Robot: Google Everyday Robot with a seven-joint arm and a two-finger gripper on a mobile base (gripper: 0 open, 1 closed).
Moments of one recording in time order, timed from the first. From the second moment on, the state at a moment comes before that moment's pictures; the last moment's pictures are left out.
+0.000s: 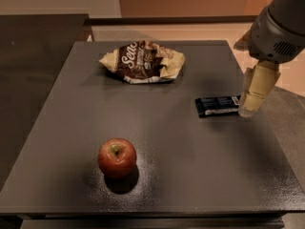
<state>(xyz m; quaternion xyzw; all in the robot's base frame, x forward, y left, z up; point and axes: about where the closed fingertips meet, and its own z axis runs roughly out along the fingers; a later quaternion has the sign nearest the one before) 0.489 -0.202 0.940 -0.62 0.77 0.00 0.15</state>
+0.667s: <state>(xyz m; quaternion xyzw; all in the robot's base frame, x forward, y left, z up) 0.518 -0.207 0.894 -0.64 0.76 0.01 0.11</state>
